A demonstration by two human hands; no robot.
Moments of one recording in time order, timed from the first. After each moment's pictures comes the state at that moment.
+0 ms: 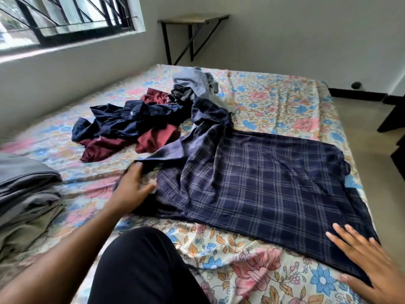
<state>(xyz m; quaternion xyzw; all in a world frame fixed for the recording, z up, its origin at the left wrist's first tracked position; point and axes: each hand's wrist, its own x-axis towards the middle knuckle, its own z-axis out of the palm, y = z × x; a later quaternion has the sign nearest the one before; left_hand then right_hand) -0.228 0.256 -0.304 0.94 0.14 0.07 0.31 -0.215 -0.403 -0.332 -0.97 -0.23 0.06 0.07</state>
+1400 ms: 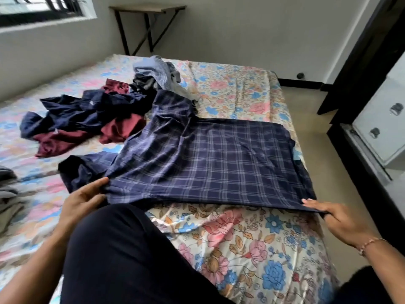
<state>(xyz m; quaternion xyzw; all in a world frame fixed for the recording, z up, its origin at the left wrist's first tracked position) -0.321 0.250 -0.311 0.81 0.18 0.07 0.56 -0.256 -0.425 -0.296 -0.97 -0.10 0.04 0.23</state>
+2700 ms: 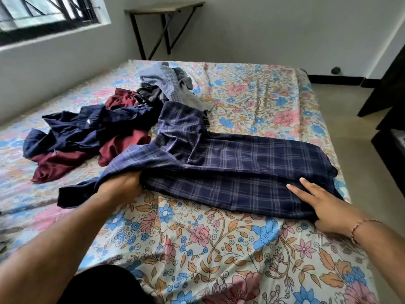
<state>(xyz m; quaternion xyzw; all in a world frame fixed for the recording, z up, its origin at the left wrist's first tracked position) -0.121 0.200 -0.272 1.00 -0.02 0.07 0.03 -0.074 -0.340 -0.280 -0.96 -0.18 0.21 -0.03</state>
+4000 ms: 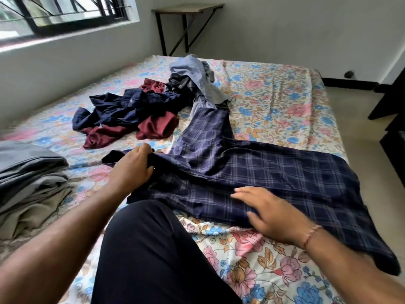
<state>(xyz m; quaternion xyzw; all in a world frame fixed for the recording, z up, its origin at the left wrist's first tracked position) -0.249 0.221 -0.253 0.99 0.09 0.11 0.06 -0.250 -0.195 -0.247 -0.90 -0.40 0.09 0.14</state>
